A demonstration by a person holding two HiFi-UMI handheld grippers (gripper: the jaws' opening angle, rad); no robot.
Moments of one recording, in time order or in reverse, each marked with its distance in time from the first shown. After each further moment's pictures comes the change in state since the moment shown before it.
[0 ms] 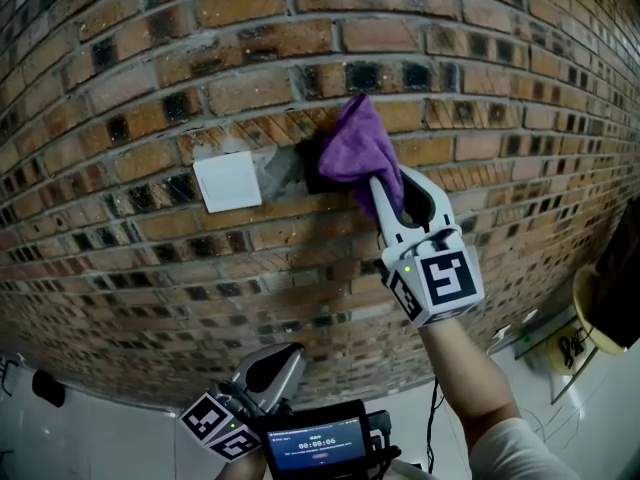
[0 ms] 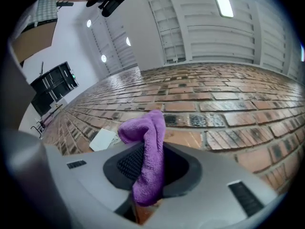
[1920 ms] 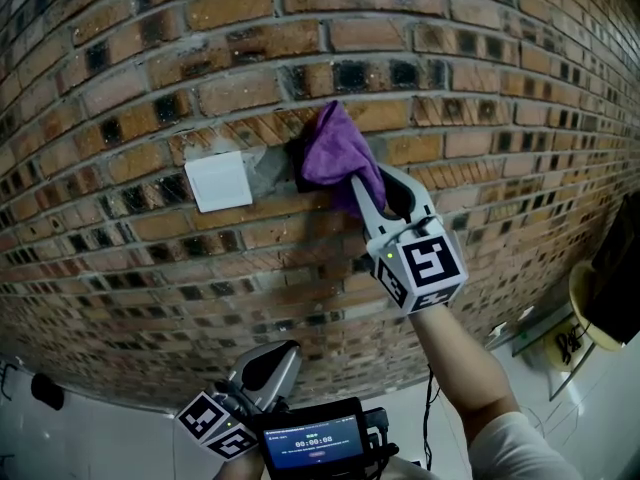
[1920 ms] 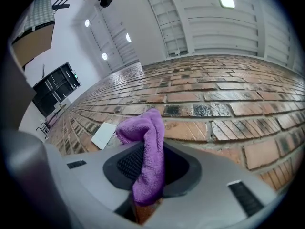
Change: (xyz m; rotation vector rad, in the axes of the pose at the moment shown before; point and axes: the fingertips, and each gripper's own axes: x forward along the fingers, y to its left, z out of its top) left arm 0.001 -0.002 -0.004 0.000 0.002 0.005; right arm 0.011 0.002 -0.022 0.018 0.063 0.048
